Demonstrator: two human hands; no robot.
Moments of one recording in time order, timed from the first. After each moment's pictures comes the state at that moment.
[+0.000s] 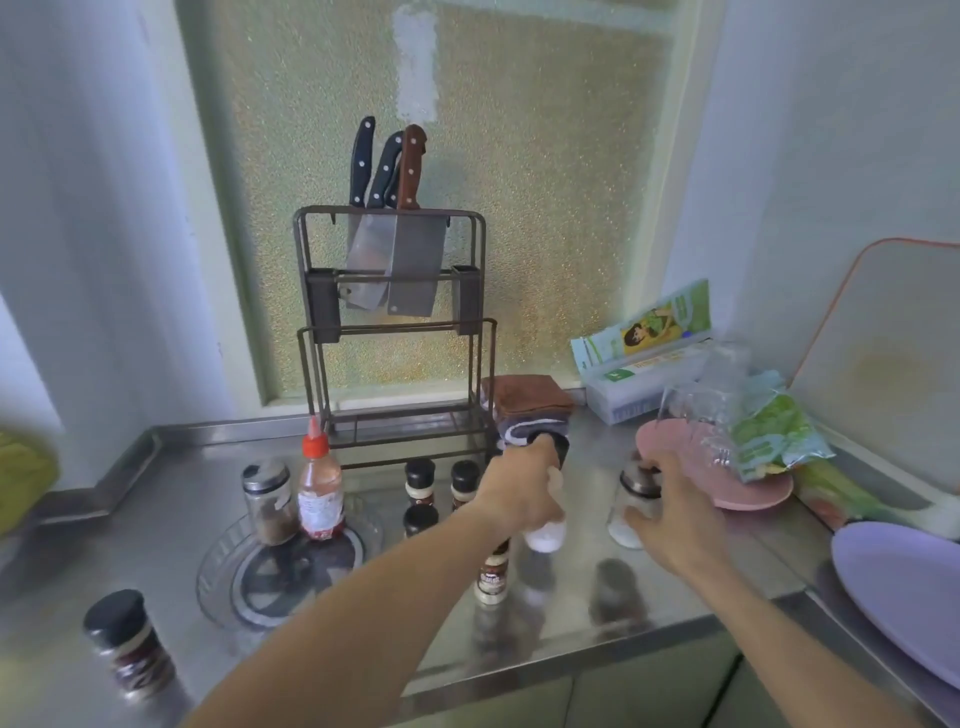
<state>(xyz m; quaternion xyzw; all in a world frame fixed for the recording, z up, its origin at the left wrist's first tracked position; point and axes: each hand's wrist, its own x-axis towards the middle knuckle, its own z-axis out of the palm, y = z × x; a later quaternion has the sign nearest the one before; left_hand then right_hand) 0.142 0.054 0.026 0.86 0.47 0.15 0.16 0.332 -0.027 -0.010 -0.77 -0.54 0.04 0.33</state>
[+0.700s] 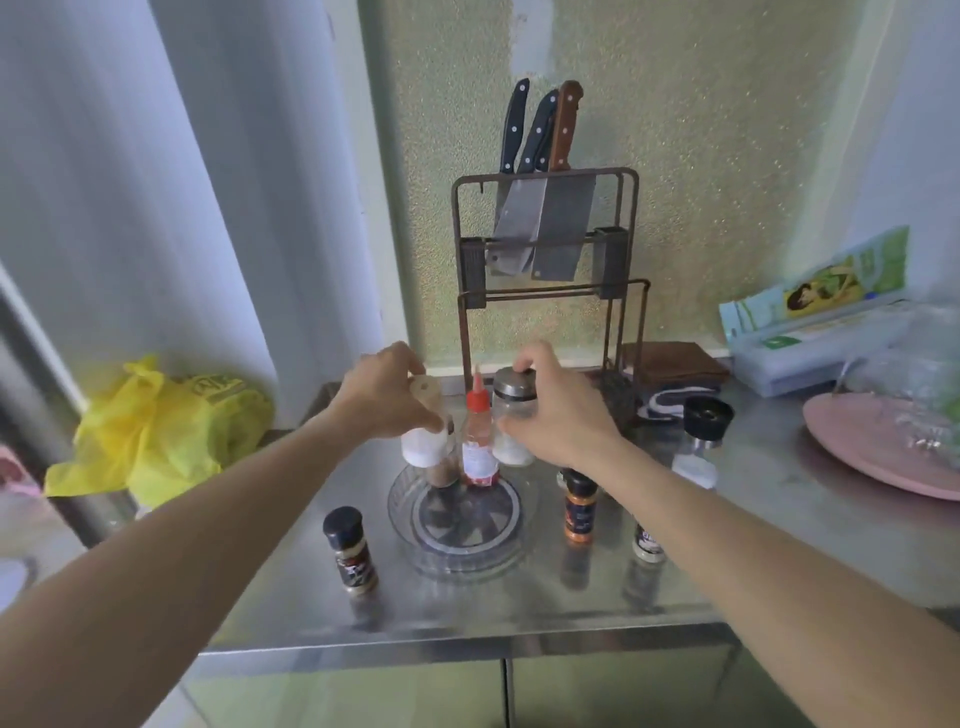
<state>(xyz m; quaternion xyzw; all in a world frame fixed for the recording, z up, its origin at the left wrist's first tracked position) -0.148 0.049 0.101 0.71 0.66 0.21 0.10 0.059 0.022 0.075 -0.59 -0.74 0.10 0.30</state>
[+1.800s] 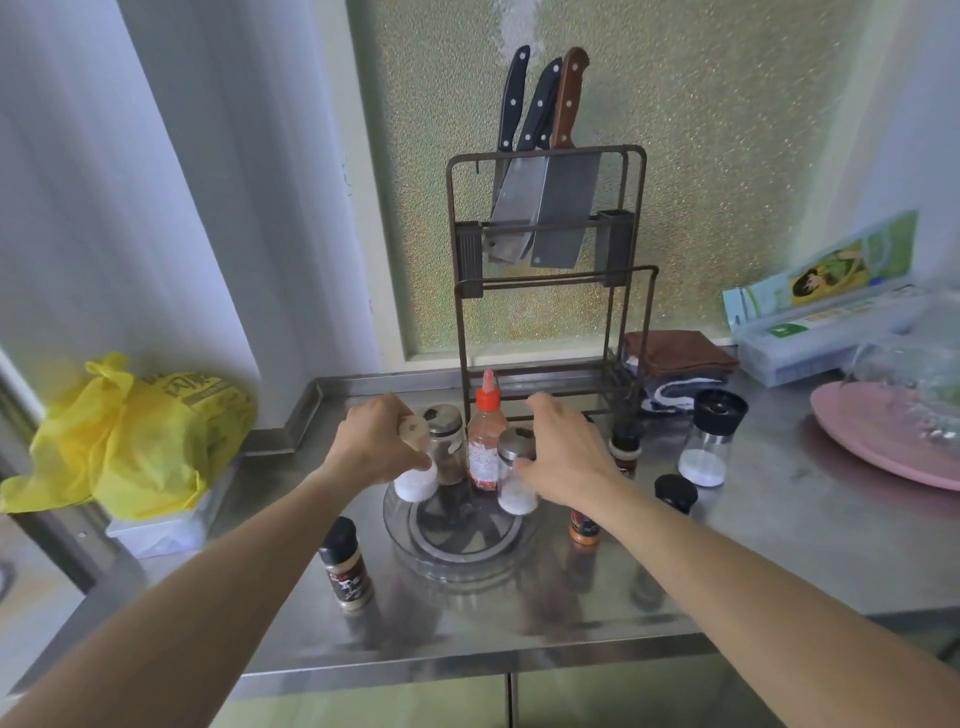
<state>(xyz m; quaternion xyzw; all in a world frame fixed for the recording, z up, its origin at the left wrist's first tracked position) -0.165 0.079 0.029 0.68 0.69 0.20 0.13 0.053 0.048 0.020 -0.66 -0.72 0.06 0.19</state>
